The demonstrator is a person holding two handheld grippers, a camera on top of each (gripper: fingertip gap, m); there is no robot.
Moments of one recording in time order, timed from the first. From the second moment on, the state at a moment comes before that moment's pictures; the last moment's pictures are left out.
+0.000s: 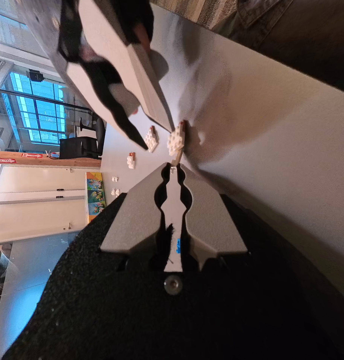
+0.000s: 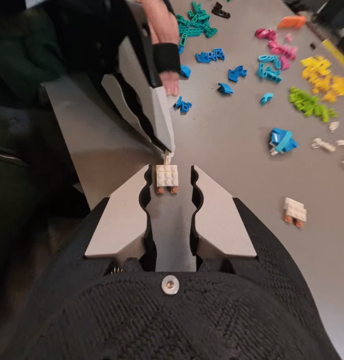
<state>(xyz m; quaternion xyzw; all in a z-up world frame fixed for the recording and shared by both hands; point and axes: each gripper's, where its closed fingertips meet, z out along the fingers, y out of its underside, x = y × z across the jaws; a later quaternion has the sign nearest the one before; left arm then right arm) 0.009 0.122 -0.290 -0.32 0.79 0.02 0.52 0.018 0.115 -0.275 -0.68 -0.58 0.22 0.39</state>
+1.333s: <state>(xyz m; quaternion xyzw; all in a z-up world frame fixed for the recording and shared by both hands) 0.000 0.109 -0.301 -0.56 0.71 -0.26 0.34 0.002 0.098 -0.301 -0.73 -0.57 0.23 0.31</state>
